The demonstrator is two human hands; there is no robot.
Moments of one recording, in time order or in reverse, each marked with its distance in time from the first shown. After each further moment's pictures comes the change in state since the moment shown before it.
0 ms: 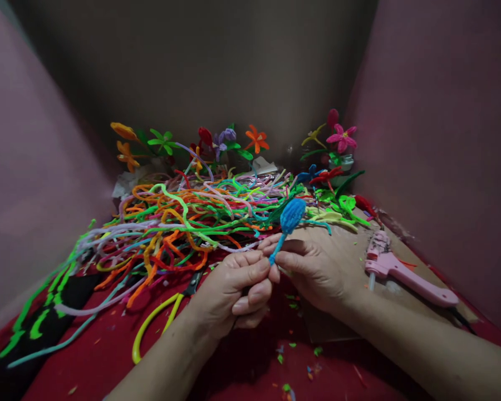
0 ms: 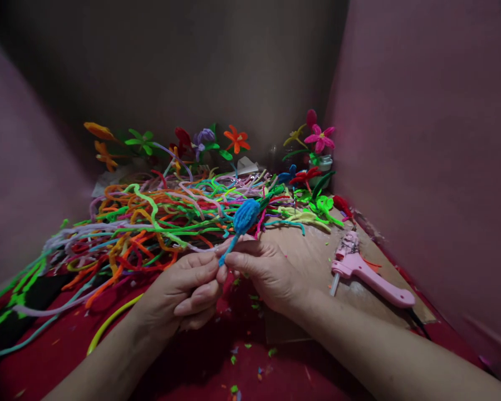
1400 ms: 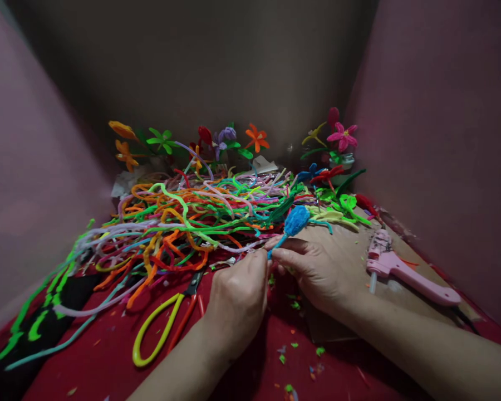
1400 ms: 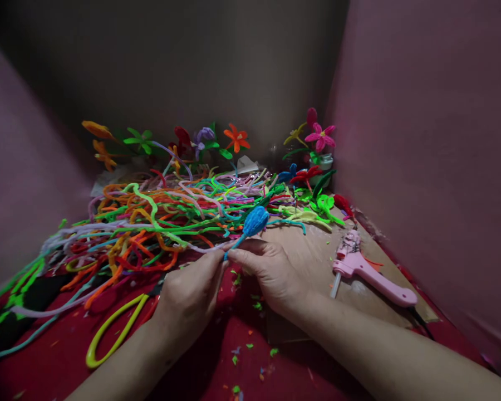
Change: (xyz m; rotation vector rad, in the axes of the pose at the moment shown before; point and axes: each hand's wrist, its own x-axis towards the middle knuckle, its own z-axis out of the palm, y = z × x) left_hand 0.000 -0.021 -0.005 1.486 0.538 0.585; right_hand -0.001 0.006 0.000 -0.057 0.104 0.034
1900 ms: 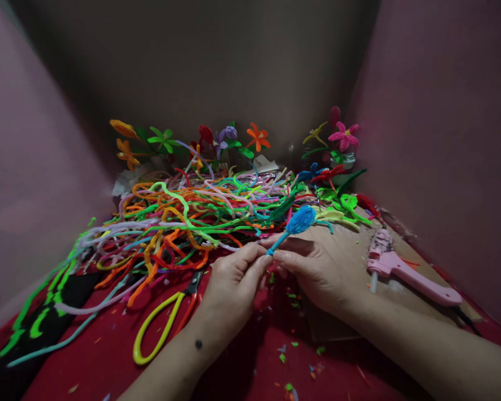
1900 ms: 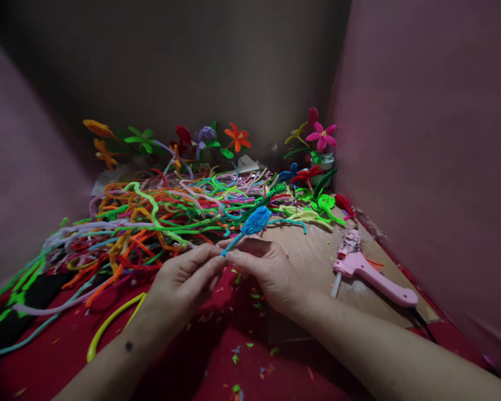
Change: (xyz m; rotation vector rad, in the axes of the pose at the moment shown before) left_hand 0.014 0.018 -0.020 -0.633 -0.091 -0.398; right_hand -0.002 -0.008 0.003 -0.052 -0.032 -0.037
